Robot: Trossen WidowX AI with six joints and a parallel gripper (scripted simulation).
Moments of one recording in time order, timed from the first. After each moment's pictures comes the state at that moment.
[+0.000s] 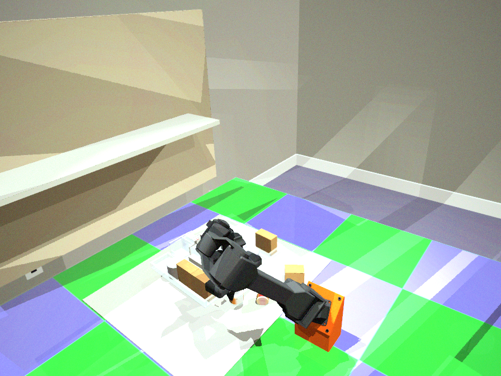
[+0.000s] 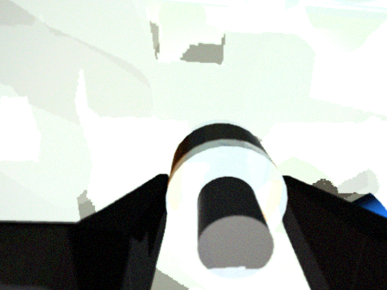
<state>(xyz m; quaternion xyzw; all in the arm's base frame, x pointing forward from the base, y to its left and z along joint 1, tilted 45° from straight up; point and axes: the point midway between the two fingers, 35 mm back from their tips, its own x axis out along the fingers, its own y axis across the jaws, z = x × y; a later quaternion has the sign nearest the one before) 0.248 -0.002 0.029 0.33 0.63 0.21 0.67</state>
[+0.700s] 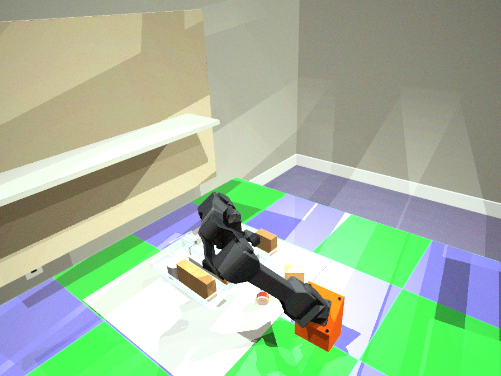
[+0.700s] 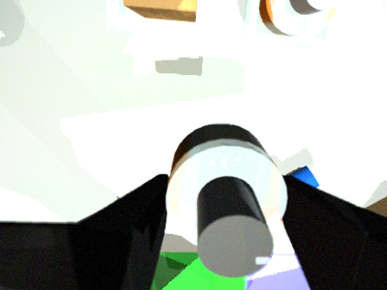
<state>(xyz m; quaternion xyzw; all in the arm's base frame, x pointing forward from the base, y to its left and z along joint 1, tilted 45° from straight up) 0.250 -0.057 0.069 0.33 0.62 0.21 0.68</state>
